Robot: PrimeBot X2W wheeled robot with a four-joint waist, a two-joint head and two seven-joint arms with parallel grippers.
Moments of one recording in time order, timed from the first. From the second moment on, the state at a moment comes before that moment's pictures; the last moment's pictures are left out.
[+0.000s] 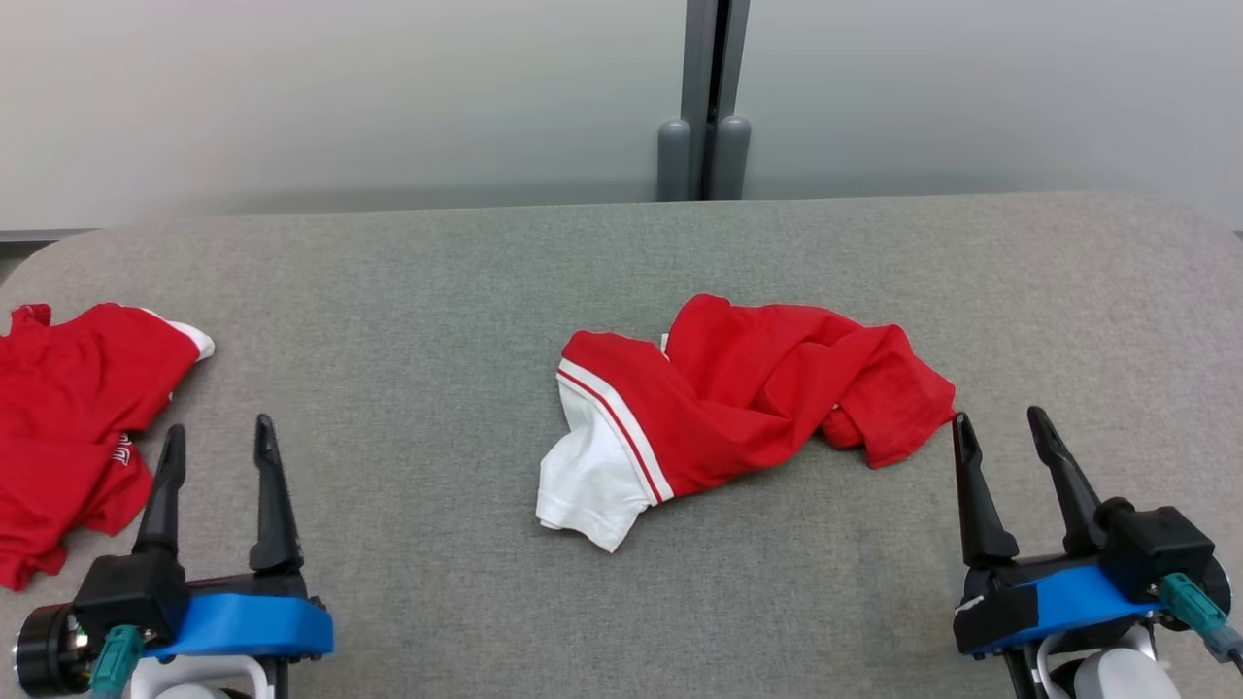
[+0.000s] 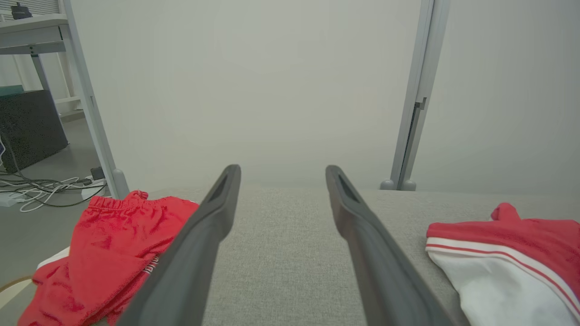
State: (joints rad) left arm -0.06 0.18 -0.03 0.15 -0.20 0.03 -0.26; right arm -0.12 -0.05 -0.05 0.22 0.11 0.13 -0.26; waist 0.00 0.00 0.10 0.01
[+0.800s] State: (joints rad) left arm -0.02 0.08 0.09 0.25 -0.12 -0.08 -0.26; right arm -0.07 -0.05 -0.02 0.29 0.11 0.13 -0.26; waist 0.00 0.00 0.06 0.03
